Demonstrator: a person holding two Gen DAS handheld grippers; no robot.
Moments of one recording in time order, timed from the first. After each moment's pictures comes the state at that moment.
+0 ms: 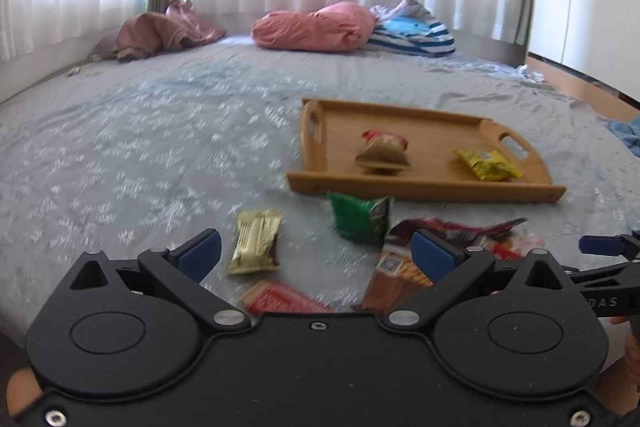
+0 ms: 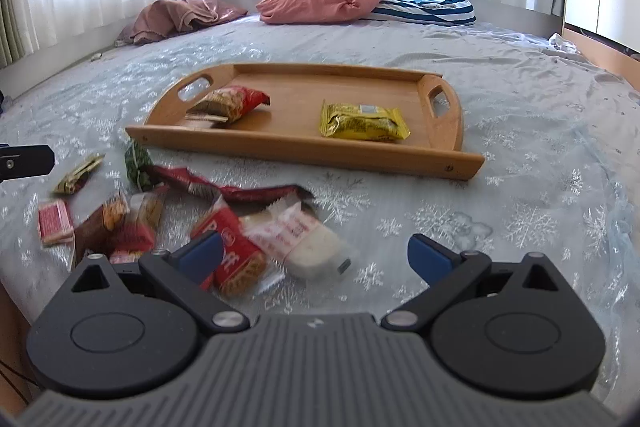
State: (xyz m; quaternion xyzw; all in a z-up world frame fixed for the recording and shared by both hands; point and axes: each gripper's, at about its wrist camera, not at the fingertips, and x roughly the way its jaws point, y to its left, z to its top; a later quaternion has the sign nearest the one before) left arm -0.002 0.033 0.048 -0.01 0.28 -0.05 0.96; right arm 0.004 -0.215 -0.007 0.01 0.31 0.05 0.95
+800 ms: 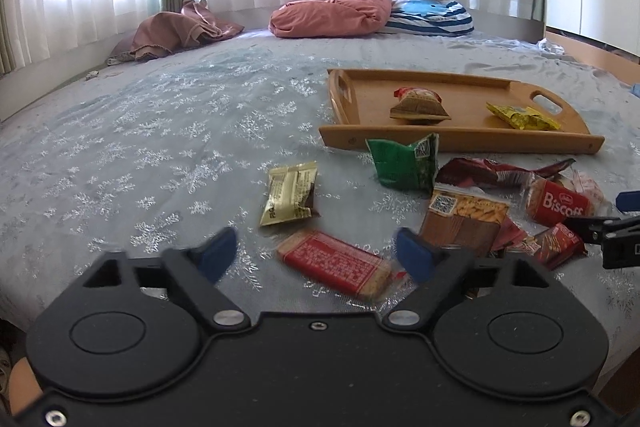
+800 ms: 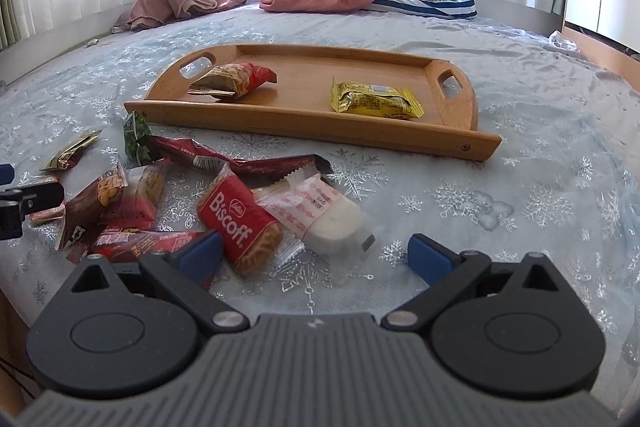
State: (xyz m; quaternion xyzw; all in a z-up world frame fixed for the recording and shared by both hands) left arm -0.002 0.038 -0.001 0.03 0.28 -0.02 0.96; right arm 0.006 -0.199 -0.024 0.00 0.32 0.04 0.95
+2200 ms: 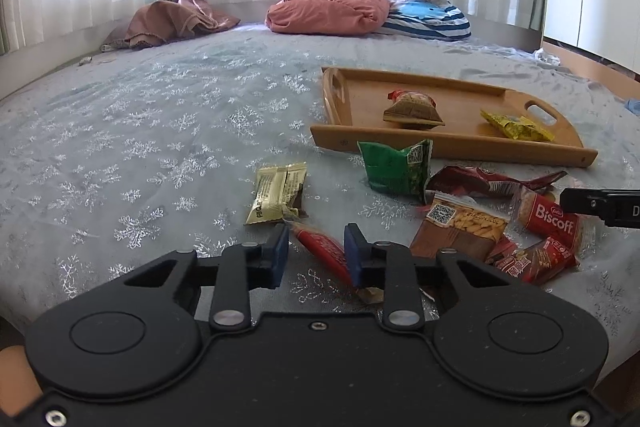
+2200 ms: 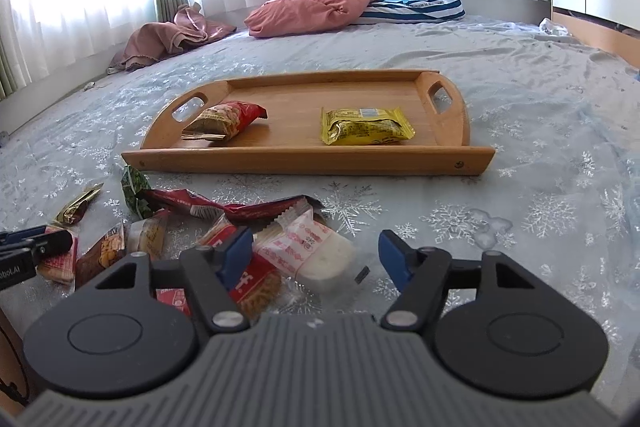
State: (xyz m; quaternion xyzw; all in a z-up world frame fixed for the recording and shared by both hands) left arm 0.005 0.039 -0.002 0.01 0.28 -0.03 0.96; right arm 0.013 -0.214 -0.012 0.06 0.29 0.04 0.95
